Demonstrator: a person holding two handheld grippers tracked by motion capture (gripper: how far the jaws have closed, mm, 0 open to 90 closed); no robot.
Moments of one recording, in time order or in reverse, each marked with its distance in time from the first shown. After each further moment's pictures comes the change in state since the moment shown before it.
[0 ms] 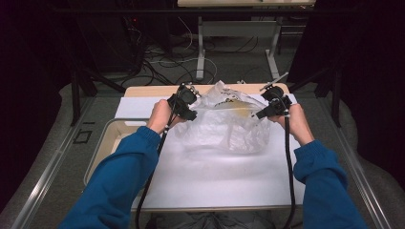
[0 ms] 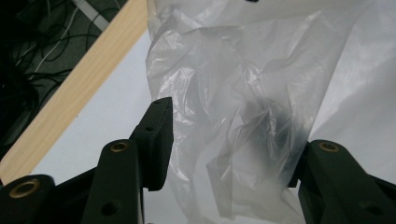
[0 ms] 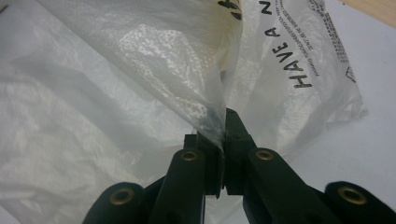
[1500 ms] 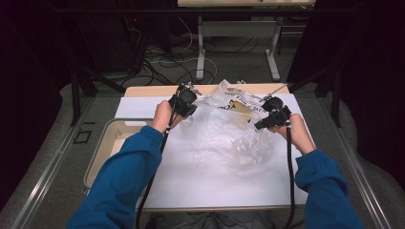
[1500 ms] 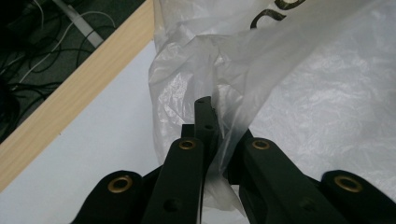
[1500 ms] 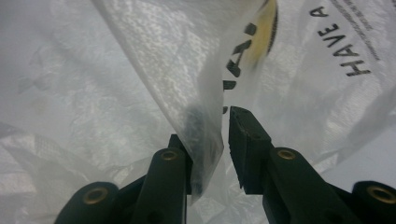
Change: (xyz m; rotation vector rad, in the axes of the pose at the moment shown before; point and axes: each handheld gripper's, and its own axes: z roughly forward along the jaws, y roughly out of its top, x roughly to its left) left arm 0.006 0.002 0.008 -0.131 -0.037 -0.082; right arm 0.006 -0.027 0.014 0.015 0.041 -0.031
